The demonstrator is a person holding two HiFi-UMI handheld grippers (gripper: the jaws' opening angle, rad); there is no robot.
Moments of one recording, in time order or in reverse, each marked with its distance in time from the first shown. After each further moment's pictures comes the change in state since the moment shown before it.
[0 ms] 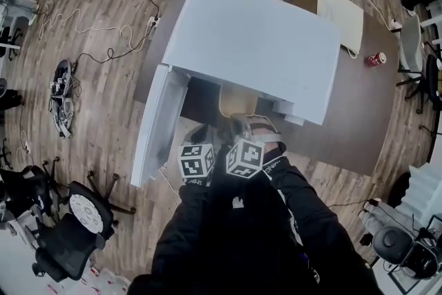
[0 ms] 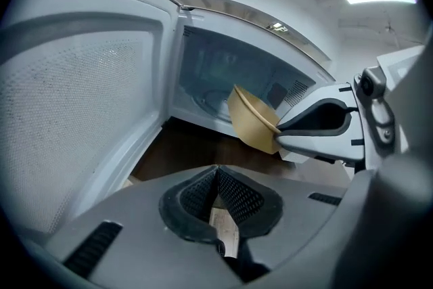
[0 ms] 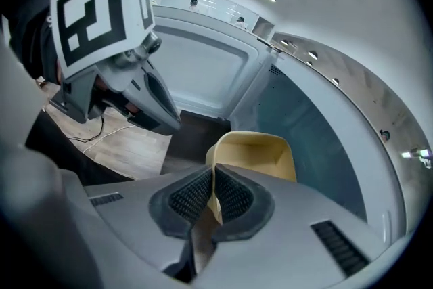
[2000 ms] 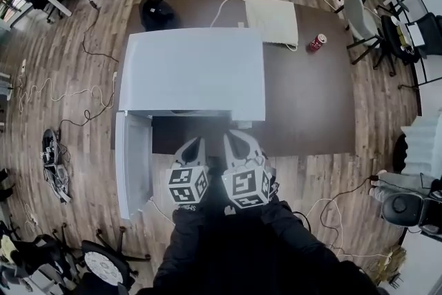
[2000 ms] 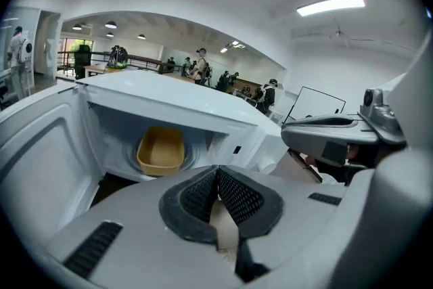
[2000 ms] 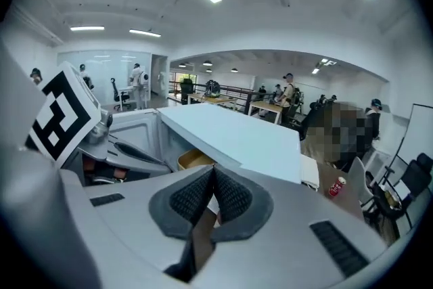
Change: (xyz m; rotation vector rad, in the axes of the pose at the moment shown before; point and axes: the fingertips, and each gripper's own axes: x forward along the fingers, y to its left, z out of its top) left arm -0.035 -0.143 0.091 0.199 -0.155 -0.245; right arm -0.169 -0.095 -0.044 0.779 -0.231 -0.450
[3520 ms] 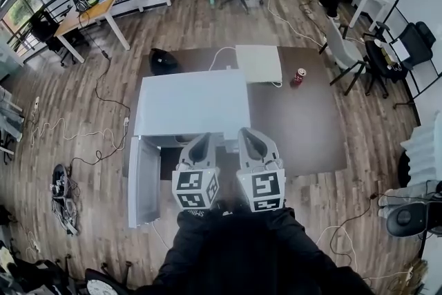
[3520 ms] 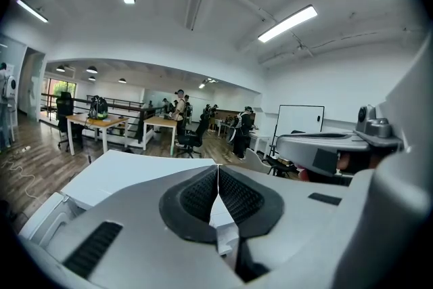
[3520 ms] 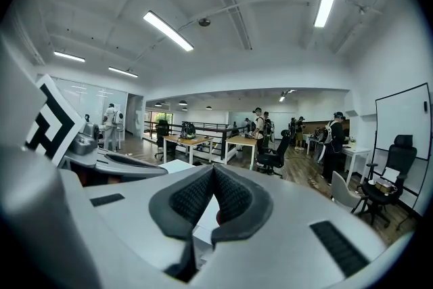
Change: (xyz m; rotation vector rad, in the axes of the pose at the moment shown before) left arm -0.074 -0.119 0.146 0.222 -0.309 -0.069; right arm -0.125 -0.080 0.109 0.141 -0.339 -0.193
